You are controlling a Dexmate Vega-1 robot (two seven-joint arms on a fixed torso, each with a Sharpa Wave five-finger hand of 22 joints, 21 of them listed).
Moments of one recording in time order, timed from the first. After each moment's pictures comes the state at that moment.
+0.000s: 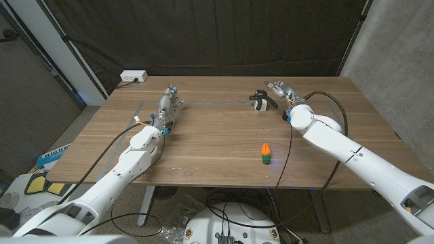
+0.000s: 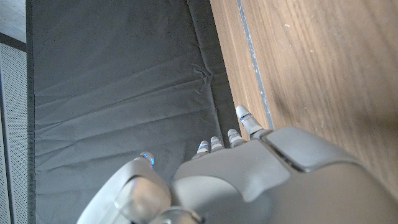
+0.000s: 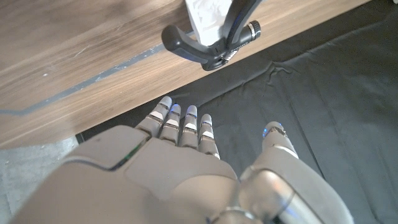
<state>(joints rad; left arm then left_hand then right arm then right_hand) 0.84 0.50 0.36 -1.25 -0.67 -0.31 -0.07 0.06 0.09 0.17 0.16 0.33 -0.17 -0.09 0.18 0.17 -0.17 -0.10 0.19 0.17 -0.17 -0.03 0.19 0.17 -0.17 -0.03 0.70 0.17 -0.73 -0.70 -0.62 -1.88 0.05 -0.62 -0.38 0.26 0.06 0.32 -0.13 0.18 0.13 0.05 0.19 0.18 0.19 0.10 0.20 0.18 0.09 0.10 0.18 0.17 0.10 0.08 0.23 0.20</state>
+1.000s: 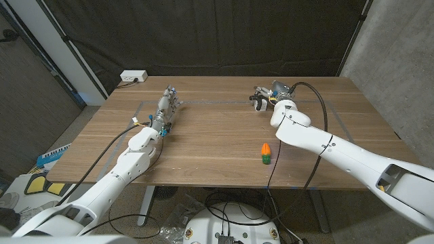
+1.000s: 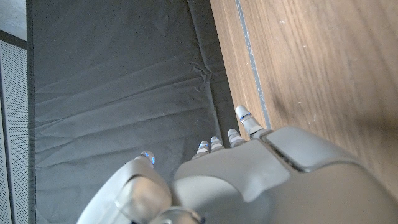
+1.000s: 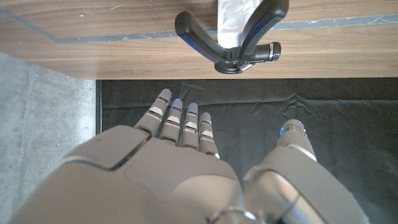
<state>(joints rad) 0.85 0.50 0.35 -1.24 -0.69 -0.33 -0.08 0.06 0.09 0.17 0.16 0.33 -0.17 -0.09 0.18 0.17 -0.17 -0.10 0.19 0.17 -0.17 -0.03 0.19 0.17 -0.17 -0.03 0.69 0.18 -0.50 -0.62 -0.95 -1.90 -0.23 -1.12 -0.33 0.30 -0.05 0.28 -0.16 0.19 0.16 0.09 0.20 0.18 0.21 0.09 0.22 0.18 0.16 0.09 0.19 0.17 0.19 0.12 0.25 0.20</state>
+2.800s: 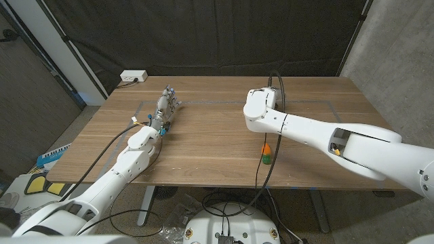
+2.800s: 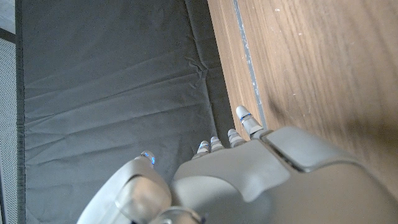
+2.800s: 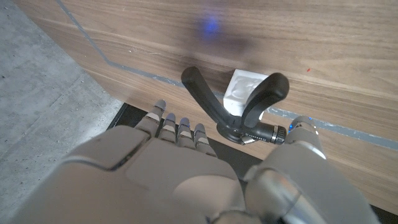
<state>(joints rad) 0.81 0.49 0.35 -1.19 -0.69 -0.32 -0.09 0.06 0.09 0.17 0.16 0.34 -0.17 -0.08 0.18 0.17 -0.17 -0.10 0.19 0.17 -0.17 -0.03 0.19 0.17 -0.17 -0.03 0.68 0.18 -0.15 -0.35 -1.31 -1.43 -0.83 -1.39 0.64 0.35 -0.09 0.22 -0.13 0.26 -0.02 0.12 0.18 0.19 -0.02 0.16 0.19 0.19 -0.04 0.16 0.17 0.17 0.04 0.14 0.19 0.20</state>
